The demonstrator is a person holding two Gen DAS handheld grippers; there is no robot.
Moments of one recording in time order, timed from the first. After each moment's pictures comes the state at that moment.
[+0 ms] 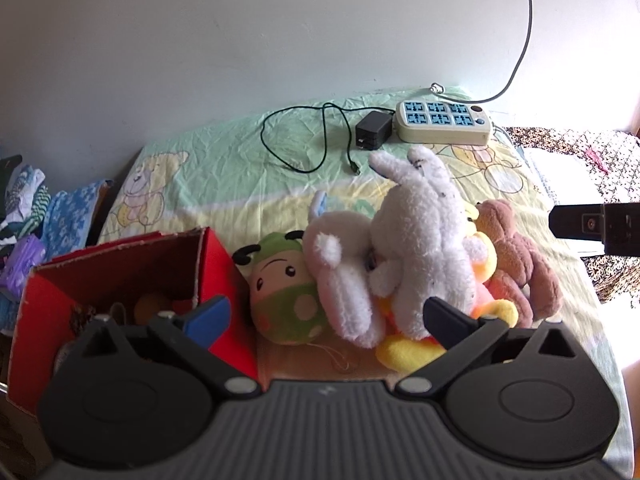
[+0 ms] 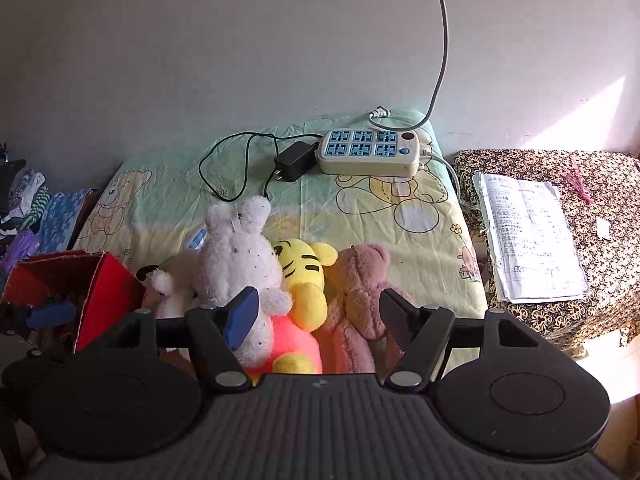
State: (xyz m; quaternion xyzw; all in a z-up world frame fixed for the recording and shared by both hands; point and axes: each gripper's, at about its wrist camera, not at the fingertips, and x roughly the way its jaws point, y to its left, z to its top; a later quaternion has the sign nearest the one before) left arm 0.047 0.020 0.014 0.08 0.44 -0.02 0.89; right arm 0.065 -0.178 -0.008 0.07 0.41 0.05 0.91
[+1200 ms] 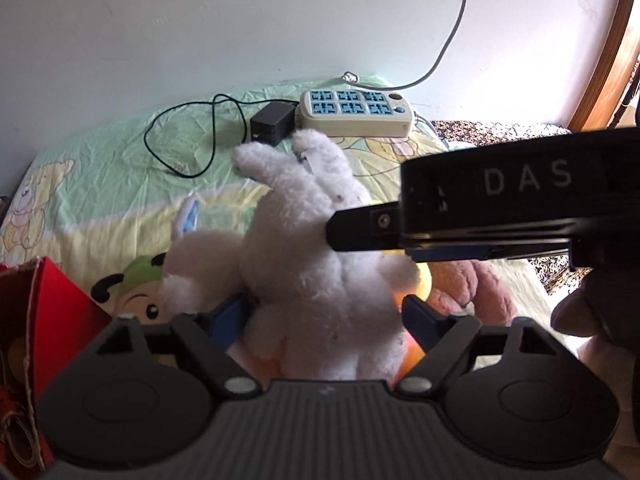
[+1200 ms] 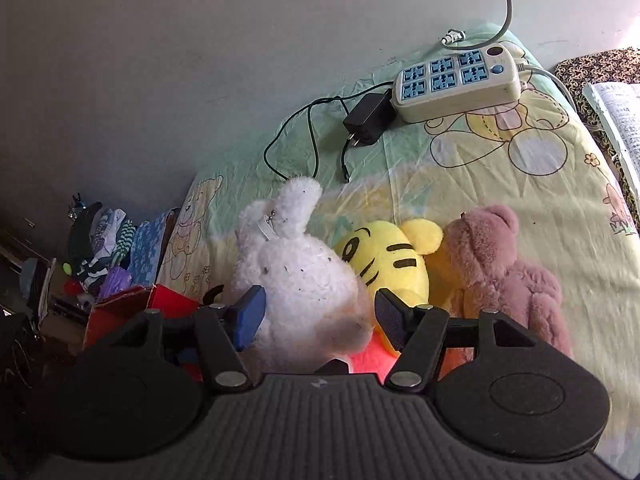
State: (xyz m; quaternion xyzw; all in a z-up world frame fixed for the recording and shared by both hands) left arm 0.098 -0.015 -0.046 0.04 0.44 -0.16 0.88; right arm 0.132 -0.189 -0.085 0.26 0.44 0.20 0.84
